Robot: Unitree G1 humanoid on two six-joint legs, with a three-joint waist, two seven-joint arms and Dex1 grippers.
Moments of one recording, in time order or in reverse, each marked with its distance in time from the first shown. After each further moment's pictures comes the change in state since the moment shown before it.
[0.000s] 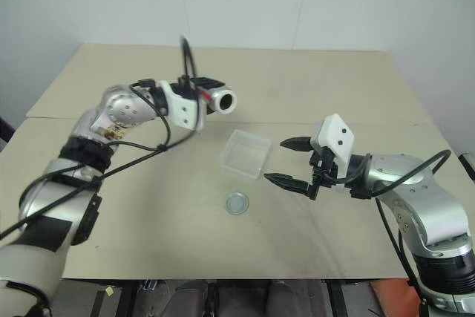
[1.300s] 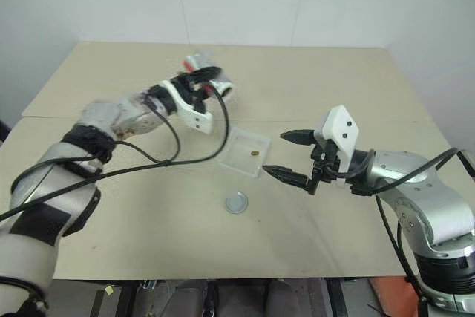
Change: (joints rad) left arm 0.019 0.028 -0.136 0.148 0.058 0.160 0.481; right arm -0.020 0.025 -0.009 -0.019 0.048 0.028 -0.061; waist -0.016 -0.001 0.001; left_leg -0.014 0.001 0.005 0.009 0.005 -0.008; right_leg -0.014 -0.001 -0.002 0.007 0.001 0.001
